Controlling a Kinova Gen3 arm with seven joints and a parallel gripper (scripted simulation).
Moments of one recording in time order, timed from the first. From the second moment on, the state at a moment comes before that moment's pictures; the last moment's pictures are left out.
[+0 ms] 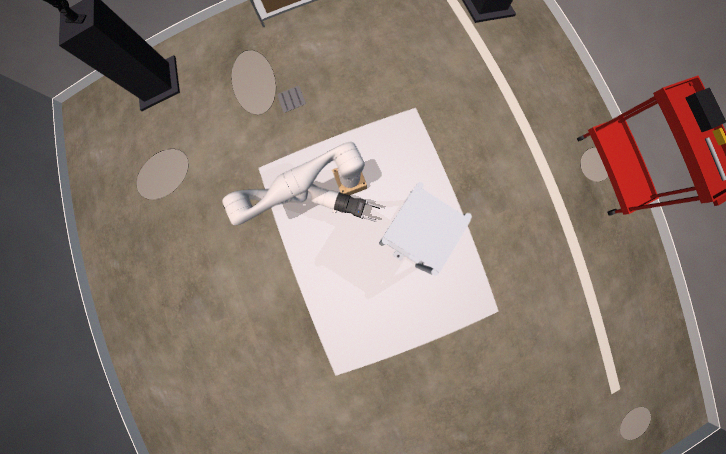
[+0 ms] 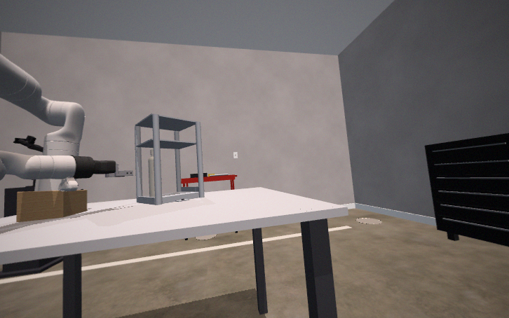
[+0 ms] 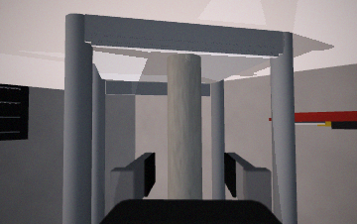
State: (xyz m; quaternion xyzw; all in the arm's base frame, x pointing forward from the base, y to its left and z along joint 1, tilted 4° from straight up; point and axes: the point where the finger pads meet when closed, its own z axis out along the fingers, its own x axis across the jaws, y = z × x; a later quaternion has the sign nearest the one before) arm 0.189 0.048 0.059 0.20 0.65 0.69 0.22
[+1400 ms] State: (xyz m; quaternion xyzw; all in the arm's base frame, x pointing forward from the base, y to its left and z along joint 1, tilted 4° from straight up) arm 0.182 0.038 0.094 0.20 0.65 0.69 0.23
